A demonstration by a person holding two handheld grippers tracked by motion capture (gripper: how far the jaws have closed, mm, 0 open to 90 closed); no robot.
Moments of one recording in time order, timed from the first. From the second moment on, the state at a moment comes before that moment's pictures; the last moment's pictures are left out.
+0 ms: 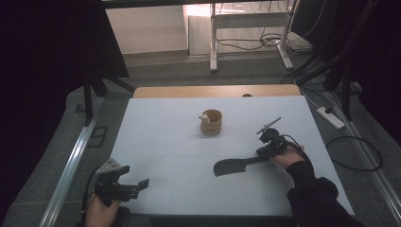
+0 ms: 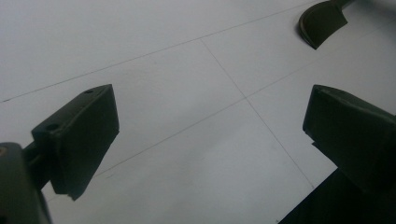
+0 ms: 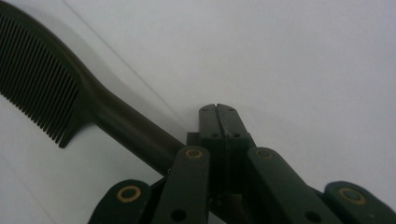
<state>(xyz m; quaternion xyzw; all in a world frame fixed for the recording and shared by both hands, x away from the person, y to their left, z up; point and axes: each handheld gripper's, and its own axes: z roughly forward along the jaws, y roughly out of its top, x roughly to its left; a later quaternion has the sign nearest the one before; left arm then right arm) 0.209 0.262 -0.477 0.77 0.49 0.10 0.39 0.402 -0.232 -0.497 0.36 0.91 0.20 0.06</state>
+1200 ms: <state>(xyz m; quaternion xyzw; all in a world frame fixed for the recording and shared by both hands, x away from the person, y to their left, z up) 0.210 0.260 -0.477 0.78 0.49 0.11 0.39 0.329 -0.242 -0.499 0.35 0.91 0.20 0.06</state>
